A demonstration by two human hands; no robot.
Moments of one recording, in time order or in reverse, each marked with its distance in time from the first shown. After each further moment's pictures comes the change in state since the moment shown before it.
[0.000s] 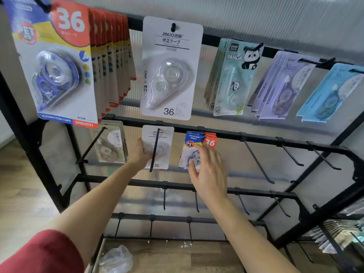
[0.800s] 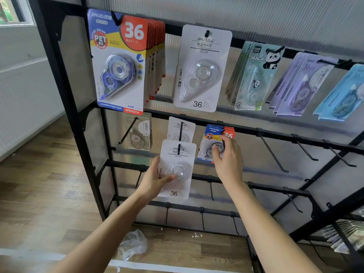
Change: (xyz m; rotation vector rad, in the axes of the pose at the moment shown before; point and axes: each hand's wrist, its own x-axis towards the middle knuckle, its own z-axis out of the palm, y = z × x) left_hand -0.142 -0.037 -0.027 -0.431 -0.161 0.222; right_hand -0.002 -0.010 -0.003 0.147 0.008 0.204
